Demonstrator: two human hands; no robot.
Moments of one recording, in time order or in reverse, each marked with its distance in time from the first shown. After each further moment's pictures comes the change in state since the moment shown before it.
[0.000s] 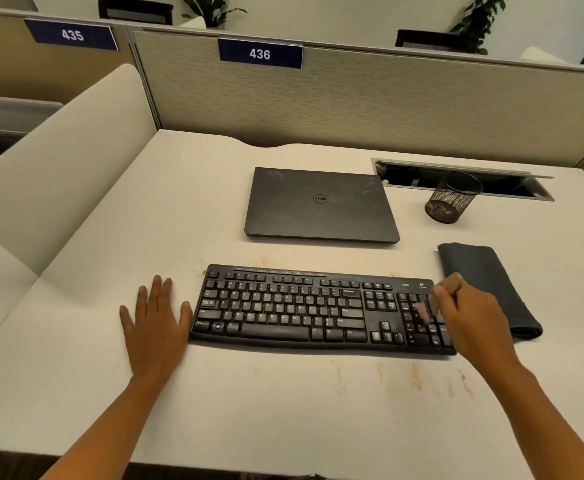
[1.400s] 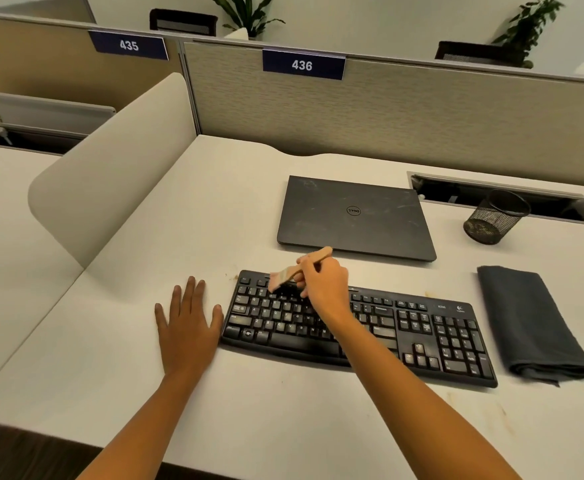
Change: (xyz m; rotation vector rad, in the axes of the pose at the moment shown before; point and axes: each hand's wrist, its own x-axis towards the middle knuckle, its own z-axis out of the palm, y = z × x) left_hand 0.002 -0.003 0.004 0.035 0.041 0.026; right_hand 0.016 -0.191 0.145 0.666 -0.283 -0.003
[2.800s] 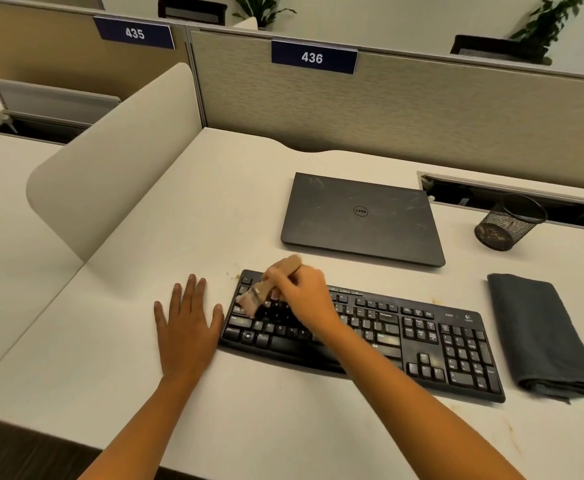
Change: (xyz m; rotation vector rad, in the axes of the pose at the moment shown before) left_hand 0.000 0.001 0.000 -0.002 -0.011 -0.012; right_hand -0.006 0.002 0.020 0.021 -0.315 -0.200
